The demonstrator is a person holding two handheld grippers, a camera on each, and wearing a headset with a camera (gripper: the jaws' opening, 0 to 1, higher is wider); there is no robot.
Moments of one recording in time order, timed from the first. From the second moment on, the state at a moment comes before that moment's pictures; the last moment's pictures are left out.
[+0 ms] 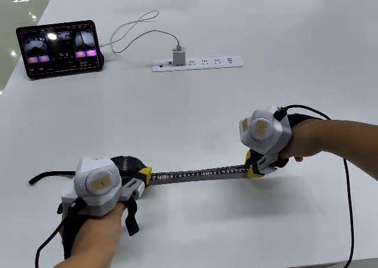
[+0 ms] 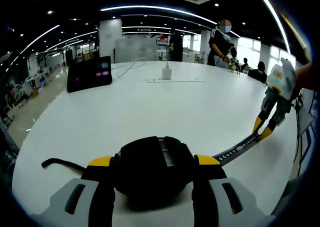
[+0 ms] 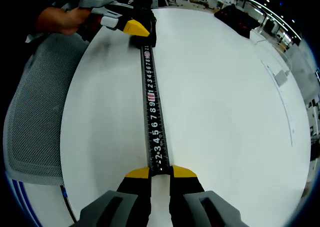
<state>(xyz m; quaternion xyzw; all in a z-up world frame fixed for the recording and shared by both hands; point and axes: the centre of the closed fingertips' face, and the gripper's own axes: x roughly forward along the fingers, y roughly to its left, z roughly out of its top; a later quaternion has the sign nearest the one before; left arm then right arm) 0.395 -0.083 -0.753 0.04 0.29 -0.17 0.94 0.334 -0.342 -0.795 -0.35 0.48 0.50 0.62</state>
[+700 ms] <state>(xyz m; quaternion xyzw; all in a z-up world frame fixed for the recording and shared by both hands) 0.395 -0.083 -0.755 0.04 0.29 -0.17 0.94 0.335 -0.334 -0.796 -0.36 0.49 0.49 0.63</state>
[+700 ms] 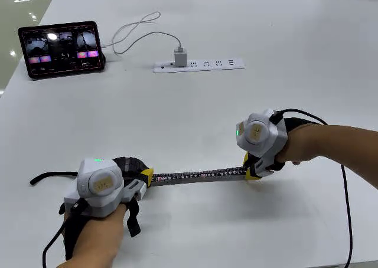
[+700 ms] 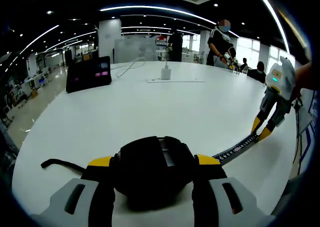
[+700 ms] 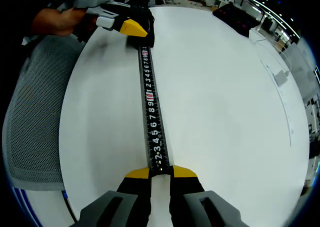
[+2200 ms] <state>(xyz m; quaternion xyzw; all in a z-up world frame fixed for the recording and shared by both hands) 0.397 -0.082 -0.756 0.04 0.29 -0.17 0.94 0.337 -0.318 -0.795 -0.35 0.50 0.48 0.63</state>
